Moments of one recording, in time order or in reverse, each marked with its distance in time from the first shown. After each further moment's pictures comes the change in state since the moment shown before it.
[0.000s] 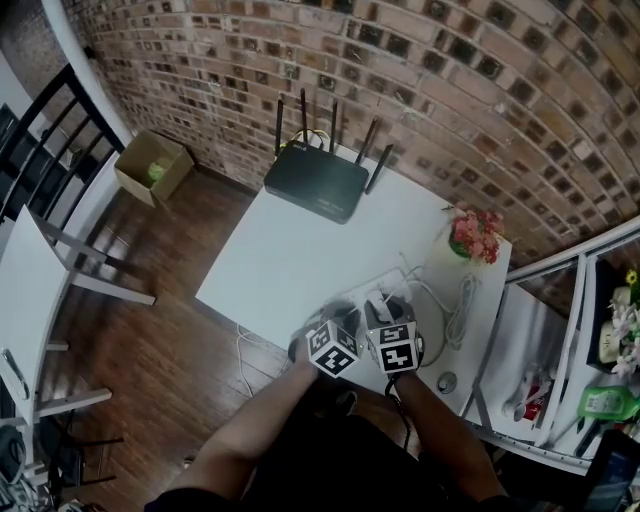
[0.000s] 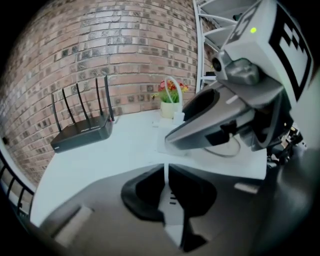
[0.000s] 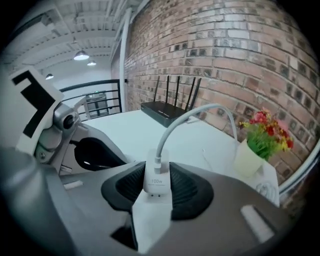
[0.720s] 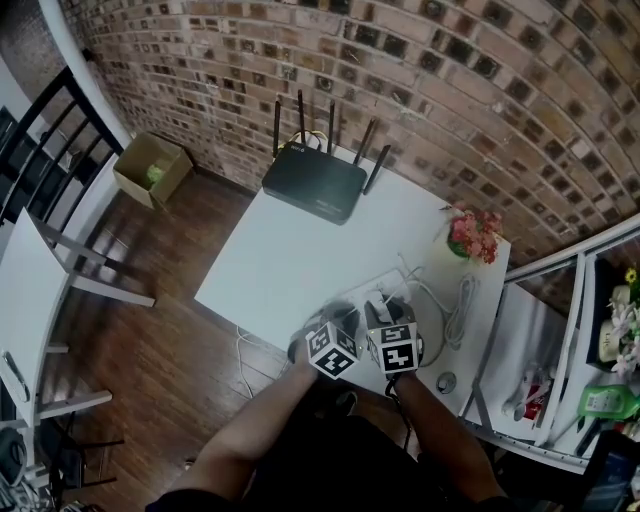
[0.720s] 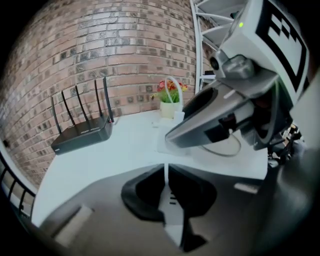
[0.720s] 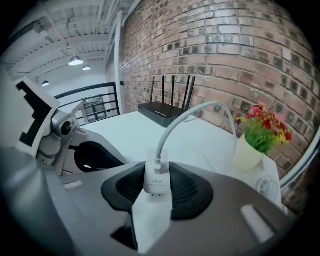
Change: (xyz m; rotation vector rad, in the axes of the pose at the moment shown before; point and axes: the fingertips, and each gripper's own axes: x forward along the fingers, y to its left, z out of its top) left arm 0.000 -0.001 0.000 0.015 -0.005 0.009; right arm 0.000 -0.004 -0.006 0.029 0.004 -0.006
